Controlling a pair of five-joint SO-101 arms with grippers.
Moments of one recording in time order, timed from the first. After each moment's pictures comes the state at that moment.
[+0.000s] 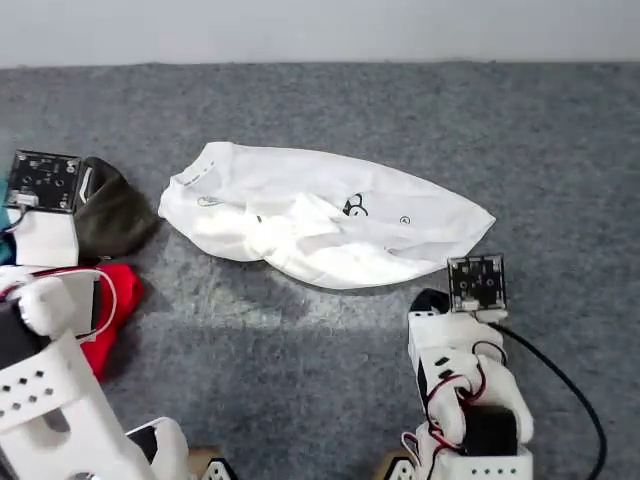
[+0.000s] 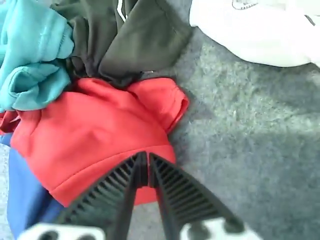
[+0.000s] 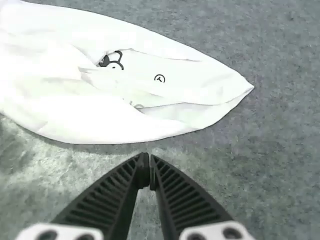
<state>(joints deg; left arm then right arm) -28.8 -44.3 17.5 99.8 -20.7 -4.5 -94.2 77.8 62.4 3.0</state>
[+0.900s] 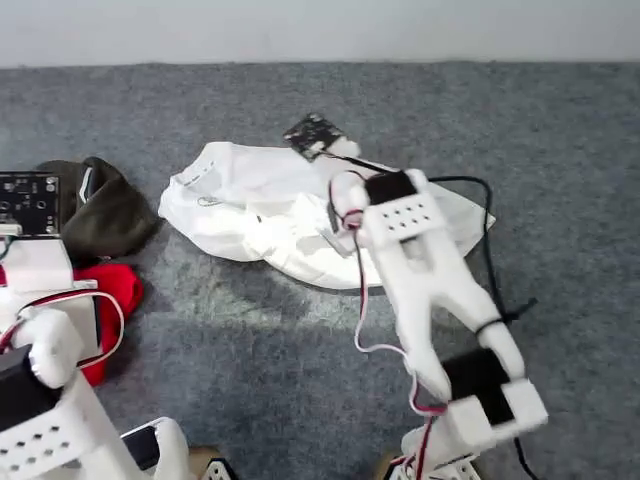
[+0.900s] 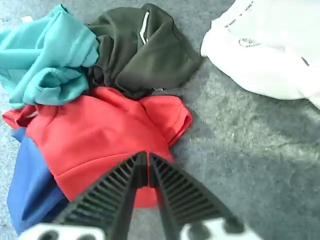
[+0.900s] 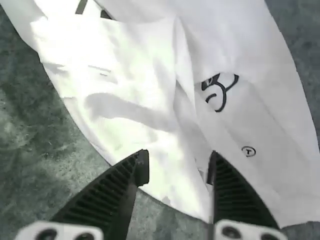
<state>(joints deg) -28.8 -53.2 19.8 99.8 -15.1 -22.6 6.1 4.6 66.9 23.6</state>
